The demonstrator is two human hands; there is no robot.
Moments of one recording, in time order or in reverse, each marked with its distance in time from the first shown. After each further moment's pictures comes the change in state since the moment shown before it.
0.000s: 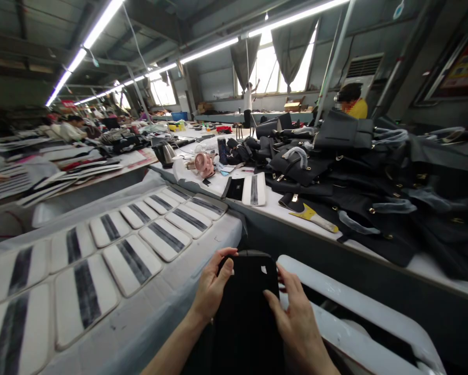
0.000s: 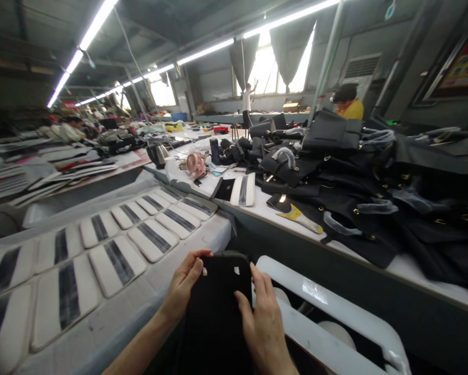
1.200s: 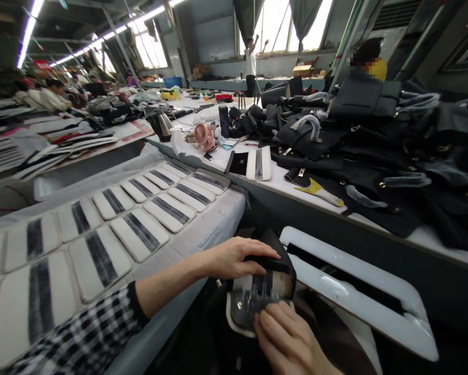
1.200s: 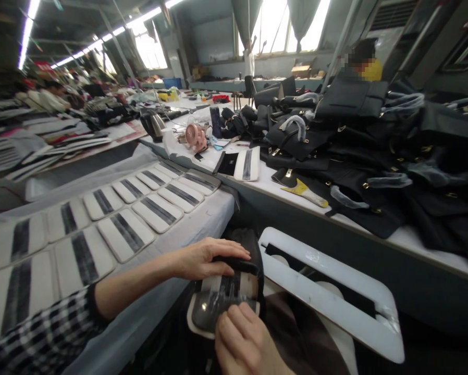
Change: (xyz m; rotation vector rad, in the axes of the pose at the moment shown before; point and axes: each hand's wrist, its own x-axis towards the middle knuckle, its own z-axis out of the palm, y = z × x) left_hand 0.027 0.043 -0.010 0.282 -0.980 0.276; right_hand -0.060 -0.051 -0.002 -0.325 -0.098 -0.962
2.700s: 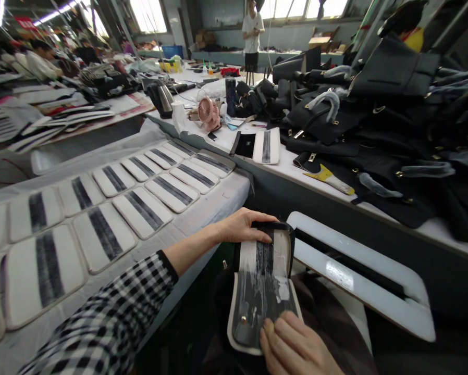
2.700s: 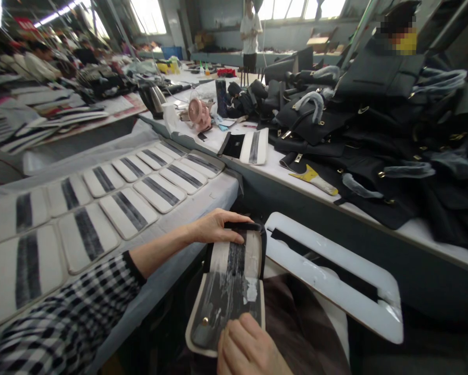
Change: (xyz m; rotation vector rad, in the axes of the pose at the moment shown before) left_hand 0.010 -0.066 0.002 -0.074 0.115 -0.053; right_hand -0.019 -0.028 0.002 0.046 -0.128 -0.059
